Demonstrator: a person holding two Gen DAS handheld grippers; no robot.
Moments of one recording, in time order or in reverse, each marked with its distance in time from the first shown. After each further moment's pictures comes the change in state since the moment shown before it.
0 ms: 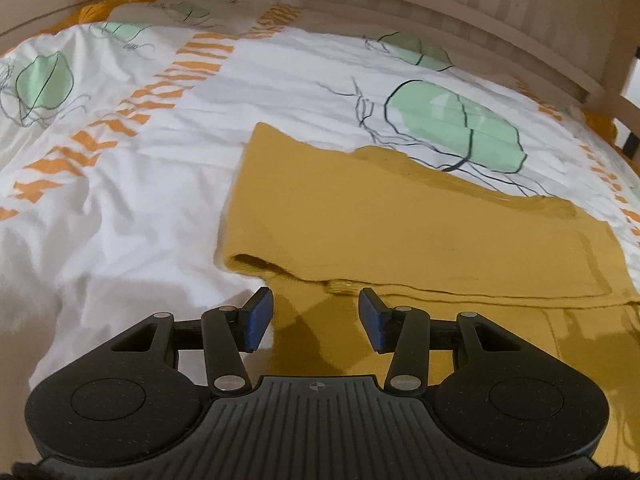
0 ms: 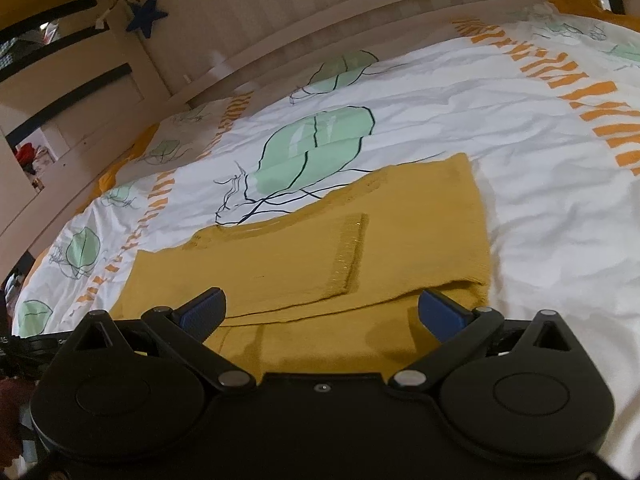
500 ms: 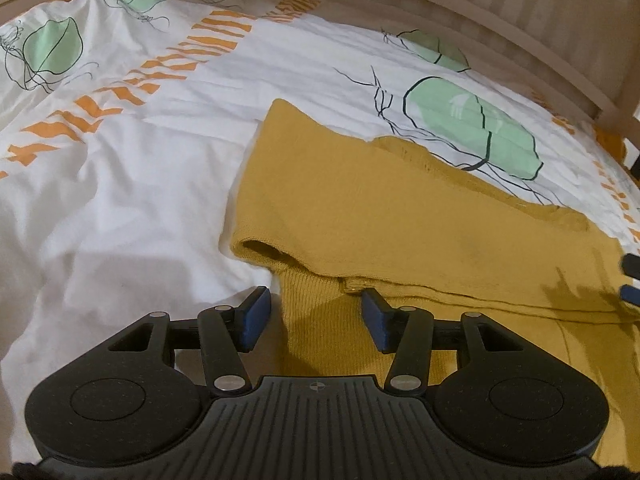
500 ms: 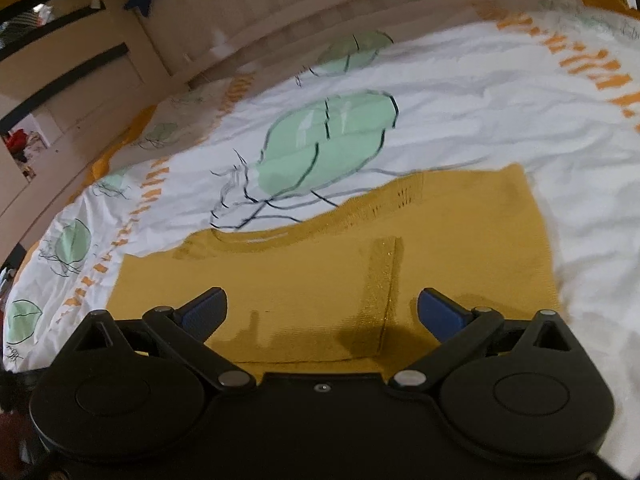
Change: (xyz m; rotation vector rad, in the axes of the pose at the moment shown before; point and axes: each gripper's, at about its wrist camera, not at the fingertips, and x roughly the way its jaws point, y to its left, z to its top) left arm 0.016 0.012 -0.007 -0.075 0.018 -0.012; right arm 0.064 0.009 0.026 -0.006 0.074 0.001
